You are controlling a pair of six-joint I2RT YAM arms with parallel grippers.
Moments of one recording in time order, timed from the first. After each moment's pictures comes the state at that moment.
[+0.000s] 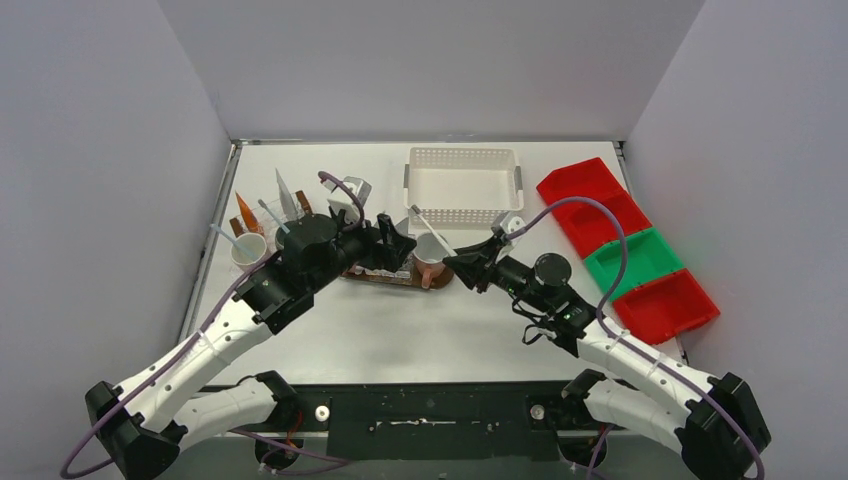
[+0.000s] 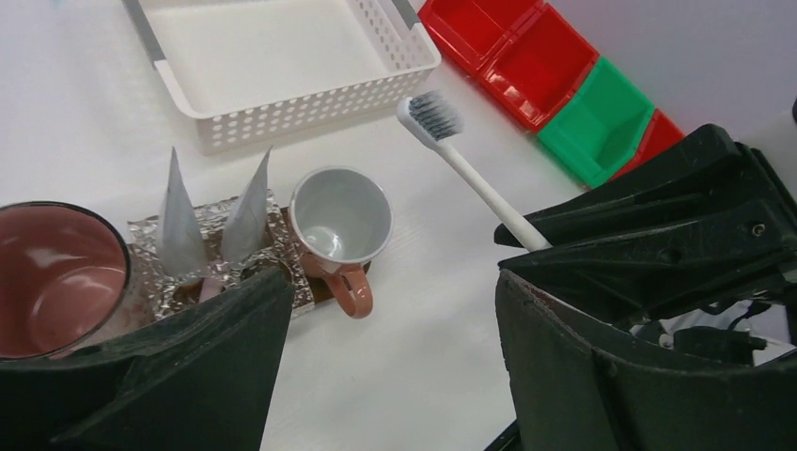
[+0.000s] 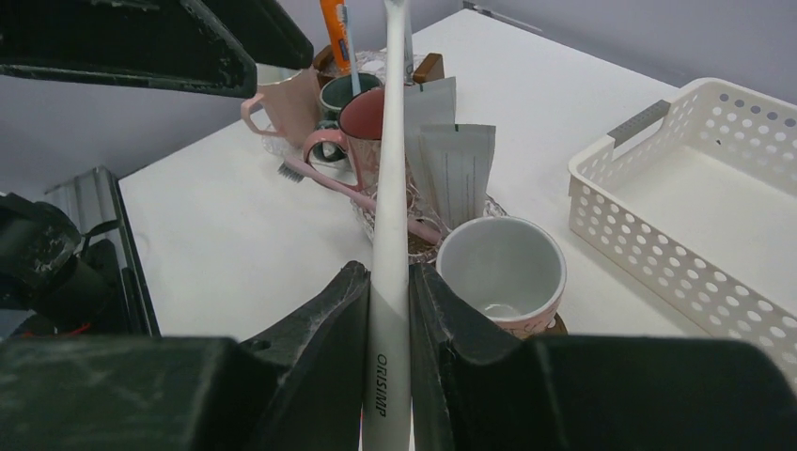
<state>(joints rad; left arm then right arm) -0.75 0.99 1.00 -0.27 -0.07 -0.41 0.66 0.94 0.51 0.43 -0.34 0.15</state>
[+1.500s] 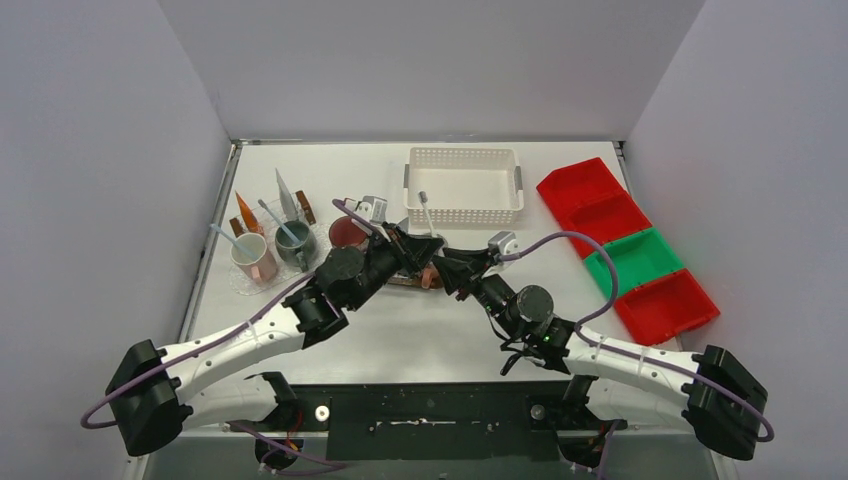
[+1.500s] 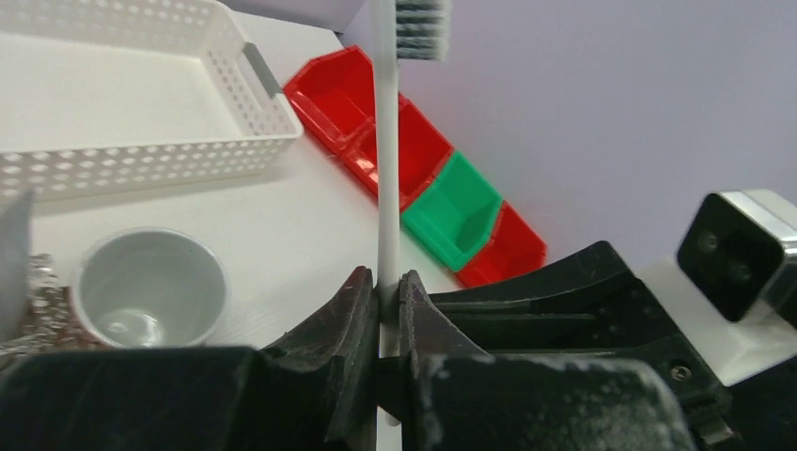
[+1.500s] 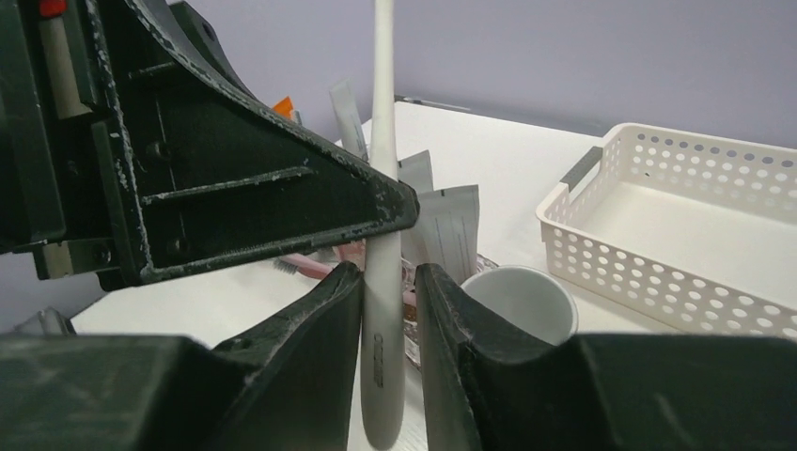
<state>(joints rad) -0.94 1.12 0.73 0.43 -0.19 -0.74 0.99 1.03 0.42 0.82 0.26 0.18</state>
